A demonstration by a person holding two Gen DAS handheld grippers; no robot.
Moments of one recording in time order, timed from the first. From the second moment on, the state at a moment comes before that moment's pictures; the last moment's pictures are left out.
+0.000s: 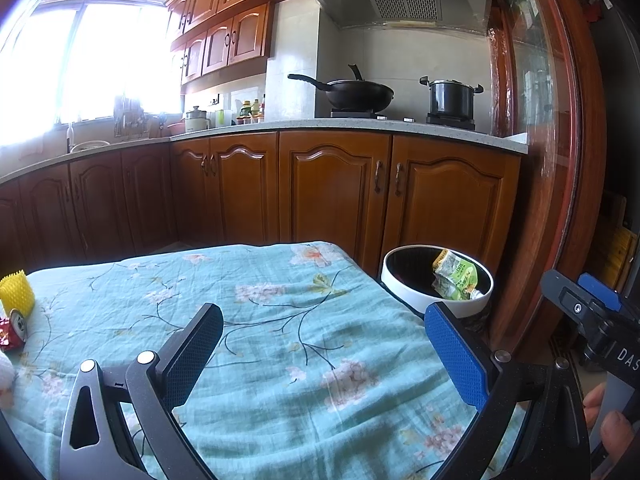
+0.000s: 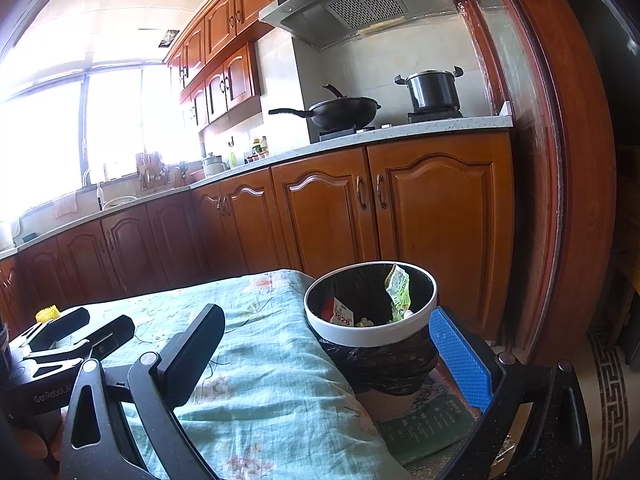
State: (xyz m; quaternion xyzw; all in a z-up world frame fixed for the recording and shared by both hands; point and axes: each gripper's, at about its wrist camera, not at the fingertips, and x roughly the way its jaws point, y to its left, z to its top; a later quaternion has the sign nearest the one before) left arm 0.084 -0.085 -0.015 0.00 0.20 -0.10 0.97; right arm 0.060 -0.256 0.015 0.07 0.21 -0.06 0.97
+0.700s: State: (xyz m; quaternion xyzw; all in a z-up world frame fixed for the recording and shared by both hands) left arm 0.088 -0.085 -0.016 0.00 0.20 -0.10 0.97; right arm 0.064 -0.257 0.012 0.08 0.21 -0.06 0.97
